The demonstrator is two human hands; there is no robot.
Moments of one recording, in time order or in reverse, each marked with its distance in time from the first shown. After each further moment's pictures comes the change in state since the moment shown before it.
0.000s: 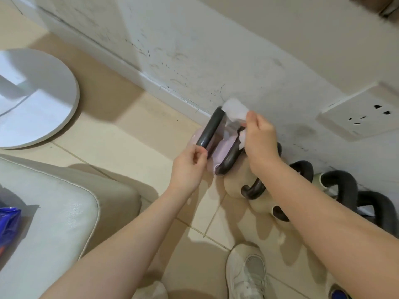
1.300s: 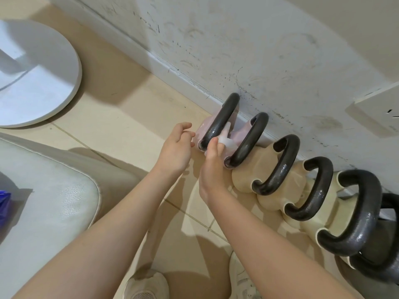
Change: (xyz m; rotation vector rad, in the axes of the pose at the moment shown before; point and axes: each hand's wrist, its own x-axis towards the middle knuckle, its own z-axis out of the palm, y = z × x) left_hand 0.012 0.000 -0.035 -0.202 -0.009 -0.177; right_hand -0.082 0.036 0.089 0.429 -0.268 0.230
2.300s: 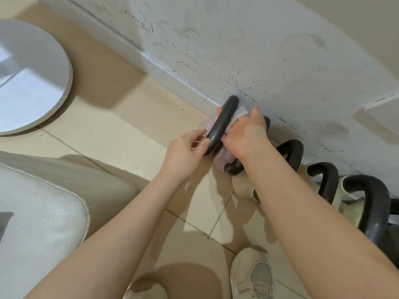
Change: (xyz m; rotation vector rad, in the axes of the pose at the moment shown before) left_hand 0.023 -0.009 0.013 0.273 -0.085 0.248; right_hand 0.100 -0.054 -0.037 0.475 0.122 0.450
